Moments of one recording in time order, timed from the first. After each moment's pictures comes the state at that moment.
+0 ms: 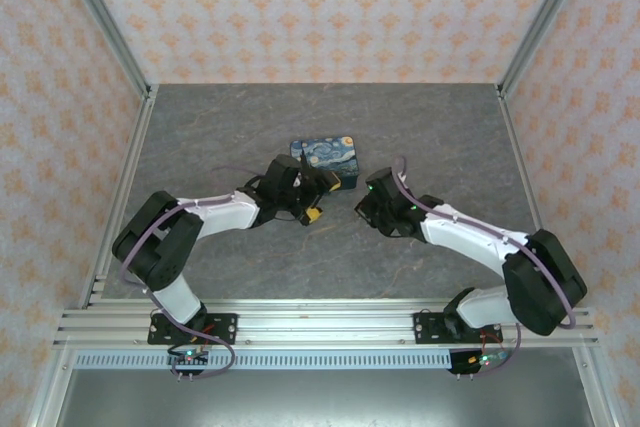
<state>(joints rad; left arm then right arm) -0.57 1.68 0.83 0.16 0.37 -1.46 0.65 1.34 0.75 -0.34 0.01 1.27</state>
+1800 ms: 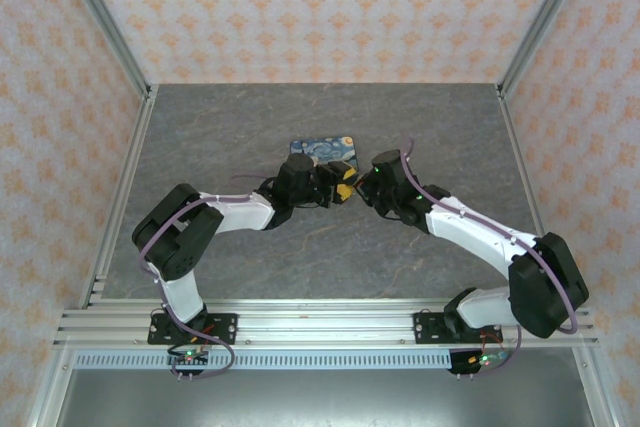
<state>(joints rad) -0.65 1.78 0.88 0.53 0.31 -1.90 0.61 1.33 0.82 -0.23 -0.02 1.30</state>
